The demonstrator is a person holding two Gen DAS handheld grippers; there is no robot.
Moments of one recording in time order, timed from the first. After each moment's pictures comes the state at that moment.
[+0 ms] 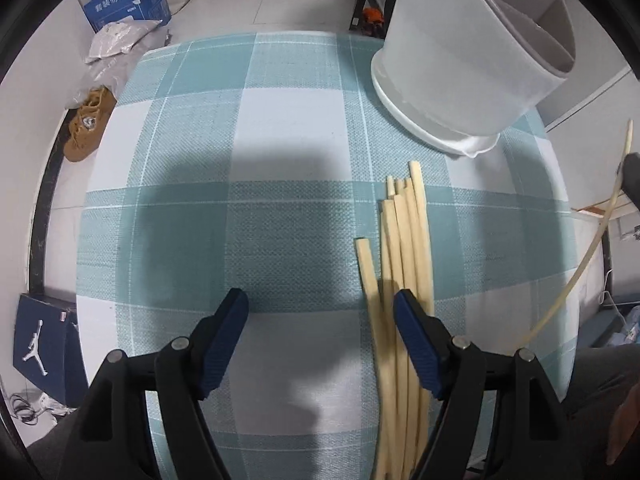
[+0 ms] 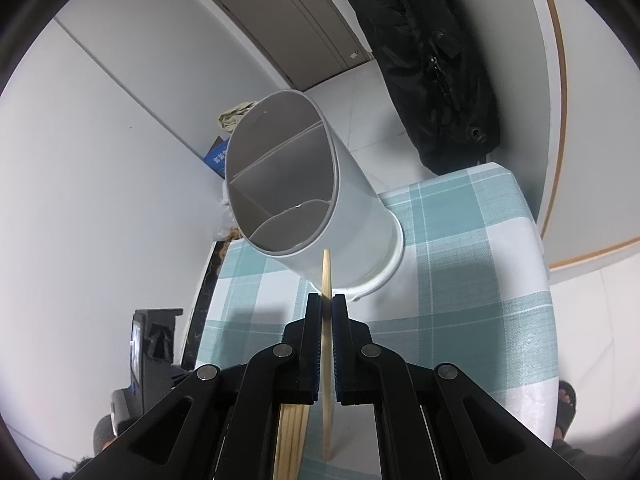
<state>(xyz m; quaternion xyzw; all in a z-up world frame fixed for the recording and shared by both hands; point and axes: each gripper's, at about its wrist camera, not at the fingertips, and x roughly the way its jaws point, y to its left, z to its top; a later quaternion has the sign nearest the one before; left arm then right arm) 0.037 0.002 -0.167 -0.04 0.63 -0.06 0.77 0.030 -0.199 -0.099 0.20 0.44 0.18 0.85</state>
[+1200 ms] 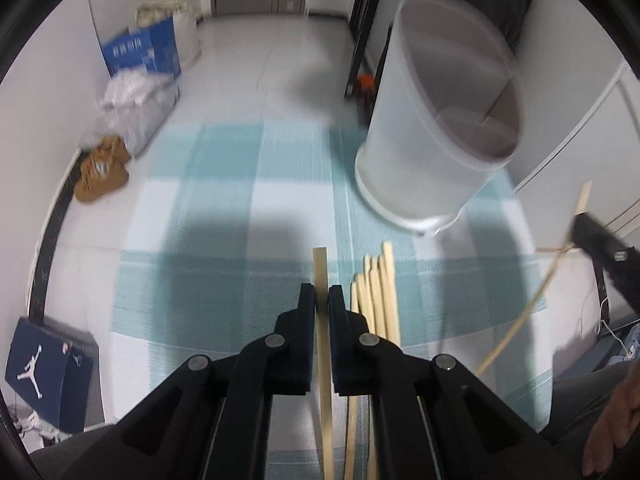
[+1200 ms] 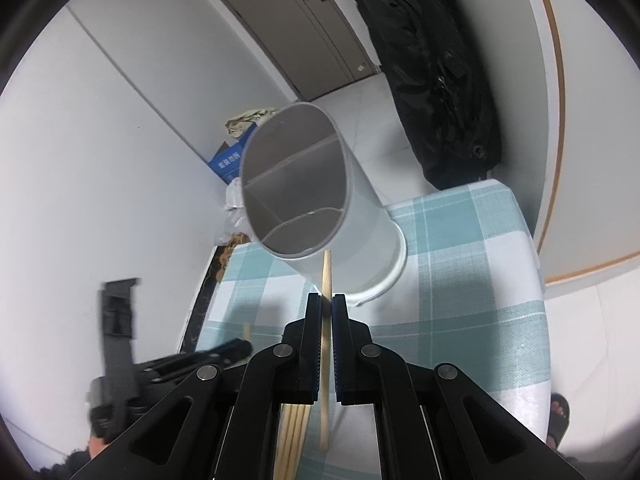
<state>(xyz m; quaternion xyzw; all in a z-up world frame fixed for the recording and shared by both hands) 0.026 0.022 -0.107 -0.05 0.52 -0.06 0.85 0.017 -0.194 -0.087 0.18 0.41 0.19 0.87</state>
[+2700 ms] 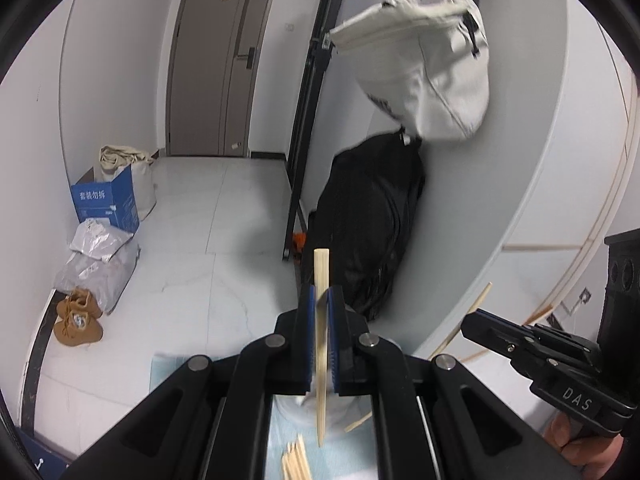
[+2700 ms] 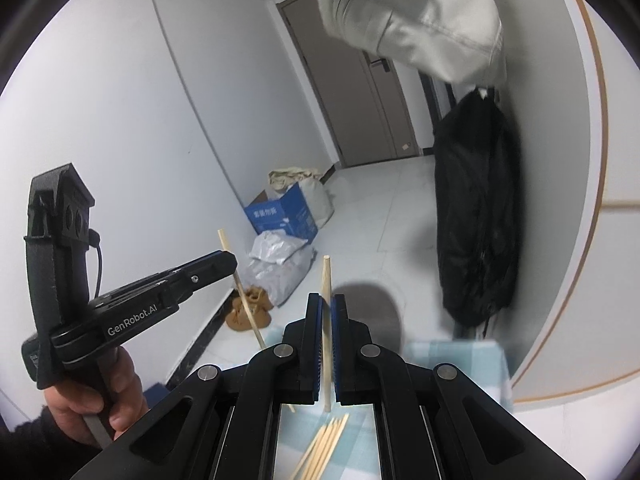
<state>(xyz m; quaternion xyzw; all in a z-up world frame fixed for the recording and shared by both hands) 0.072 -0.008 0.063 -0.07 0.30 -0.15 0.94 0.041 -0.191 0.068 0.10 0.30 0.23 0.92</state>
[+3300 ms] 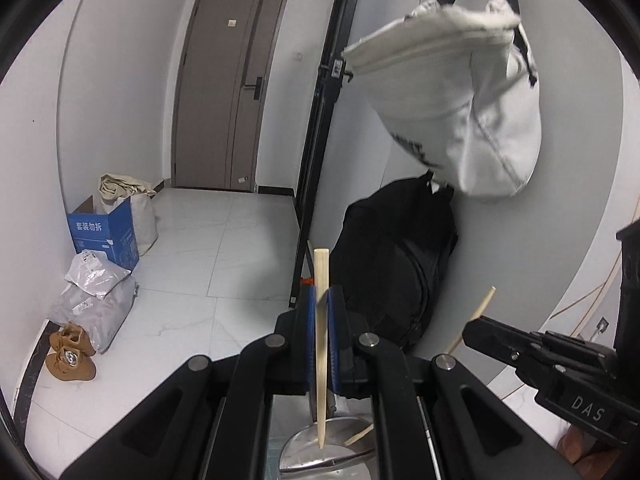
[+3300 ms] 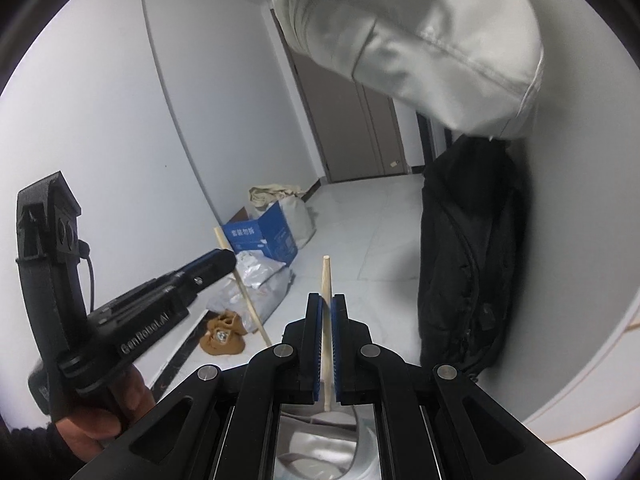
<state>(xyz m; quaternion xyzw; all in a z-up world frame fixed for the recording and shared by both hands) 0.141 -0.015 0.044 -0.08 0.24 -0.12 0.96 0.139 -0.190 0.079 0.08 0.28 0.21 0.93</state>
